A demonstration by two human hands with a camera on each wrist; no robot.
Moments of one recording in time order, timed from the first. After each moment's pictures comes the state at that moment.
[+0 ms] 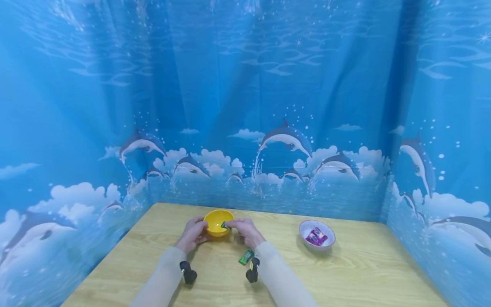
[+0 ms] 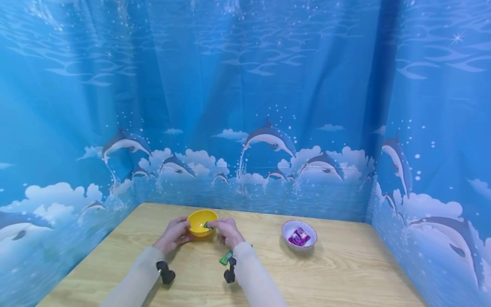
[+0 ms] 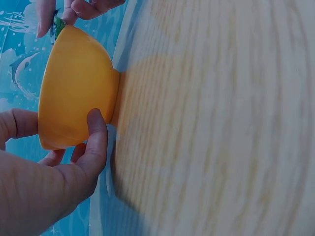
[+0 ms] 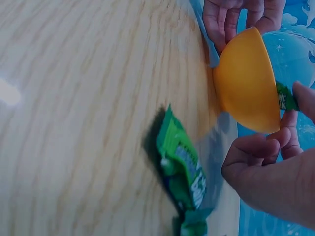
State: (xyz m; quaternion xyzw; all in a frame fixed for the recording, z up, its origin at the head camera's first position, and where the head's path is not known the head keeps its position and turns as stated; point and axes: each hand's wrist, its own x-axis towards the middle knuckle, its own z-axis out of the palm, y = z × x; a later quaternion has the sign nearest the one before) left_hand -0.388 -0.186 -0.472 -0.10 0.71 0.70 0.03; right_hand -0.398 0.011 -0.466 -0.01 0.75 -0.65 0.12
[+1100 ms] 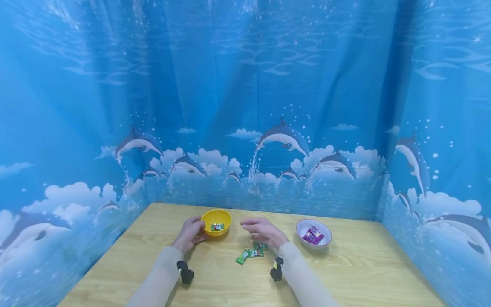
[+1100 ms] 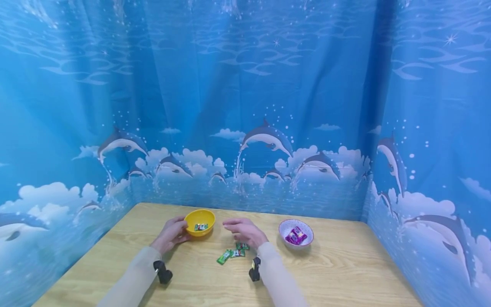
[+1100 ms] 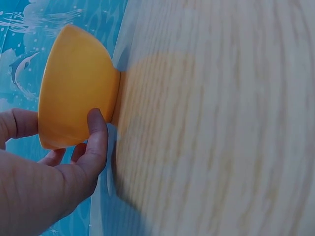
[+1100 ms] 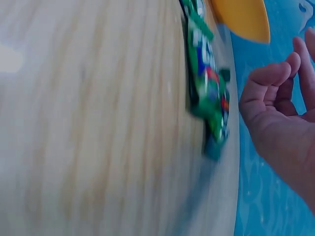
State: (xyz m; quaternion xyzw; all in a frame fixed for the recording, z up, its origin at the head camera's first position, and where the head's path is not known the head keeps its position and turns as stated) left_hand -0.391 -0.186 -0.474 -0.11 0.71 0.69 0.03; right_hand -0.406 0.092 -0.471 -0.13 0.73 -0.63 0.21
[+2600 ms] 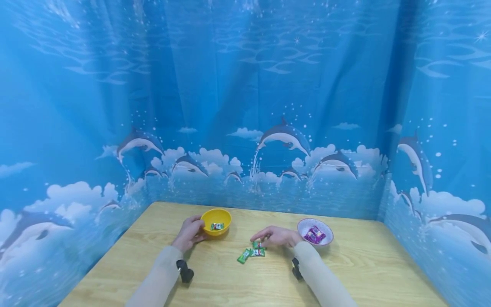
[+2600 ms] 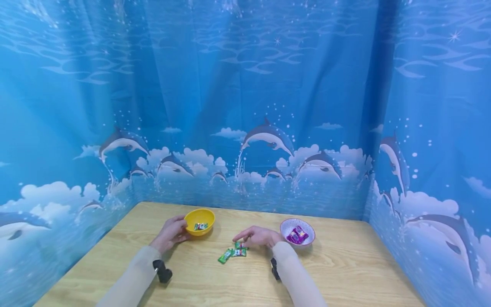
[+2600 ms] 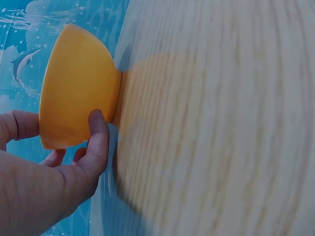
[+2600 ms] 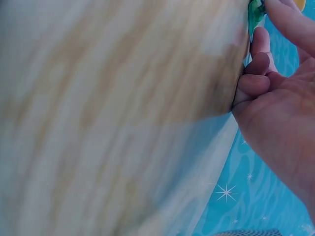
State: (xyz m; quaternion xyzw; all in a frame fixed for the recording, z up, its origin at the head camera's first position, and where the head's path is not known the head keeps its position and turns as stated) left_hand -0.390 -0.191 -0.472 -0.11 0.70 0.70 0.03; right_hand -0.408 0.141 -0.471 -0.32 0.85 -0.37 0.22
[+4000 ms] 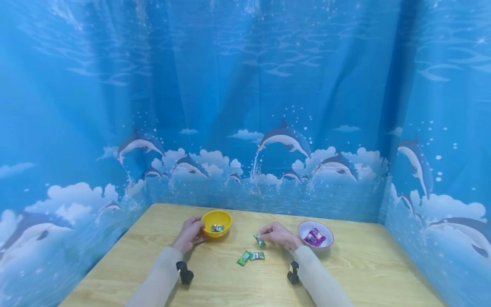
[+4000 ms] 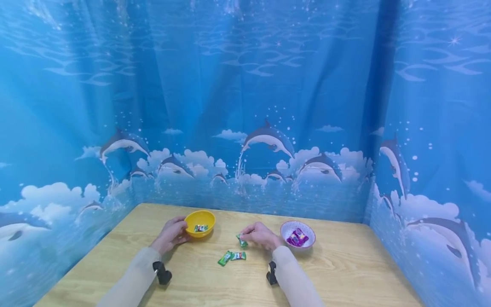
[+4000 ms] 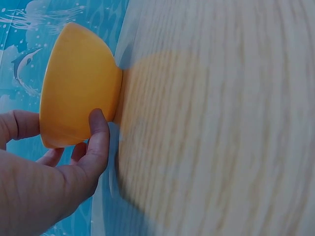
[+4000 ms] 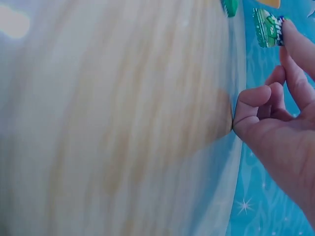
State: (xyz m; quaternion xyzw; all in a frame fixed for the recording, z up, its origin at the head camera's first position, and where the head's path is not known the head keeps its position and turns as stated) left_hand -0.389 -0.191 -0.473 -0.11 0.71 0.69 0.02; right_hand -0.410 0.141 -0.479 -0.21 0.83 -0.50 0.14
